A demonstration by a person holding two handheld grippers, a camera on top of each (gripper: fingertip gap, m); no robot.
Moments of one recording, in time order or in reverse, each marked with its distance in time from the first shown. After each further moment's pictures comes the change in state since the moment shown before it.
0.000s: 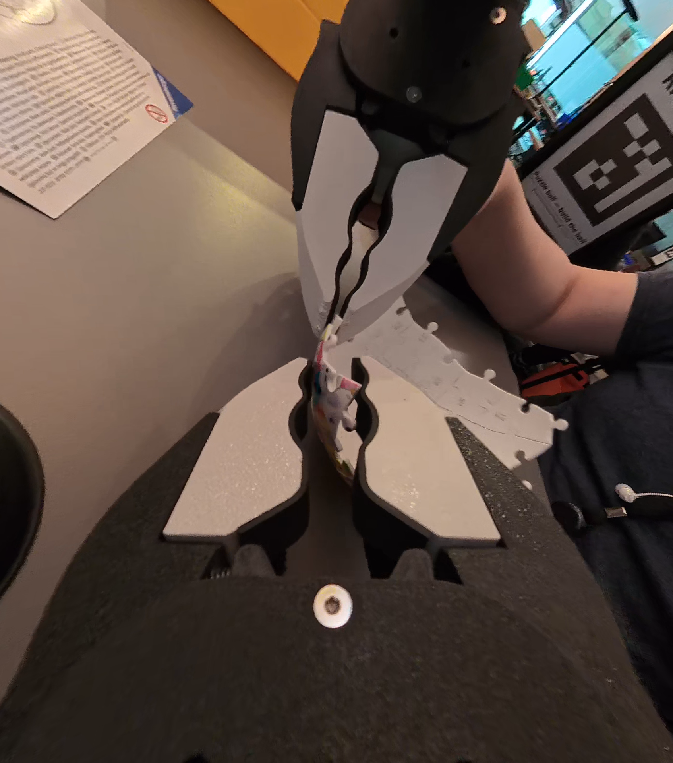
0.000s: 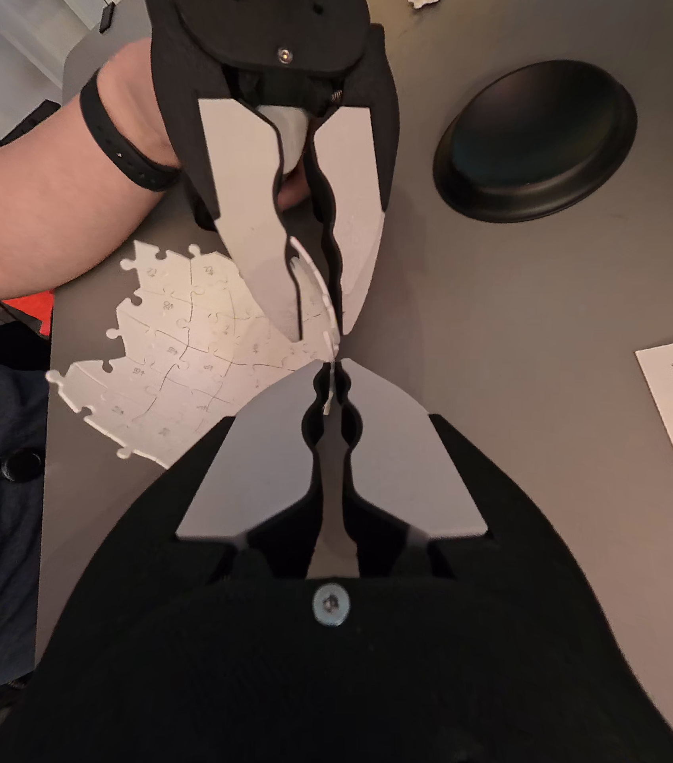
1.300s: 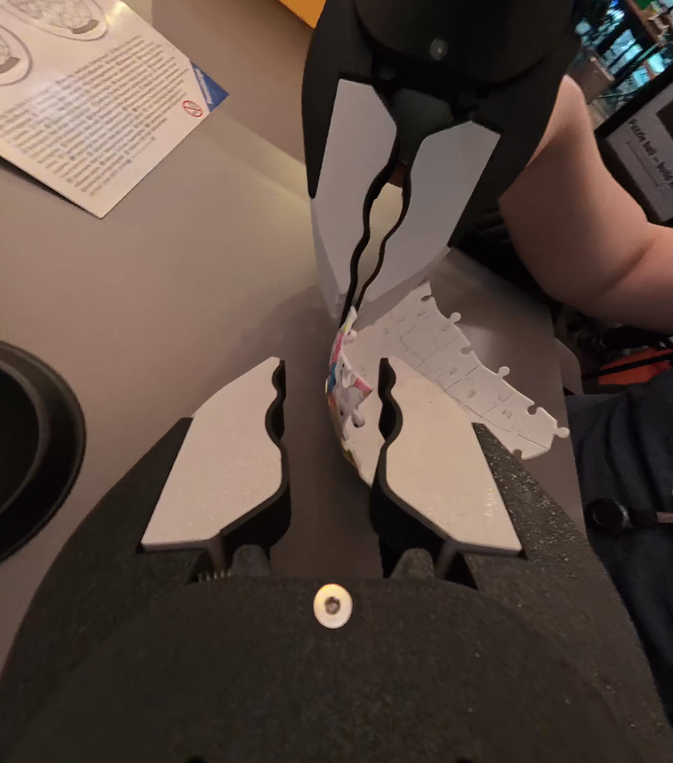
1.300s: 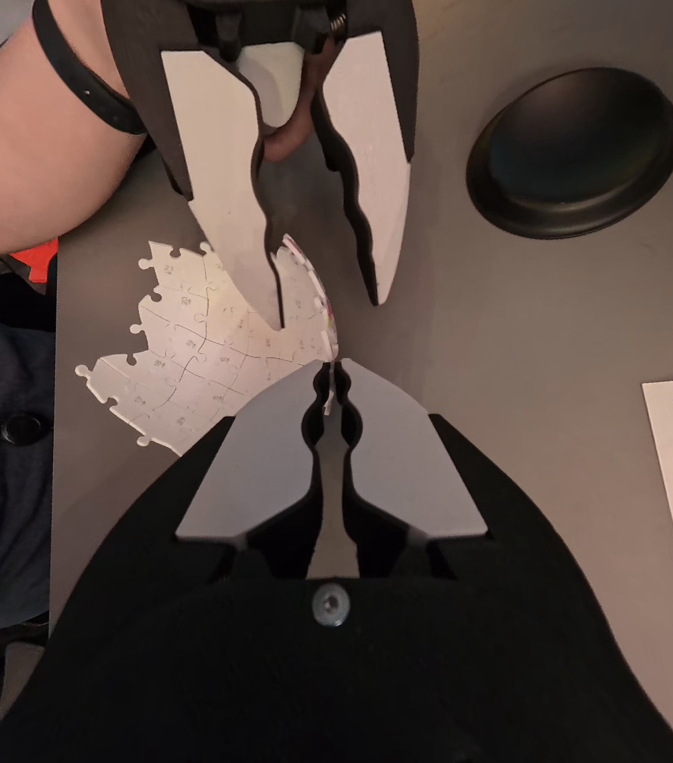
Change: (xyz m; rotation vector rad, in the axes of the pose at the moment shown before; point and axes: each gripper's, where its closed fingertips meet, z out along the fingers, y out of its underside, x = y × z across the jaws) left arm 0.005 0.000 -0.012 -0.069 -0.156 0.057; right arm -0.010 -0.004 -0.002 -0.096 -0.023 -0.075
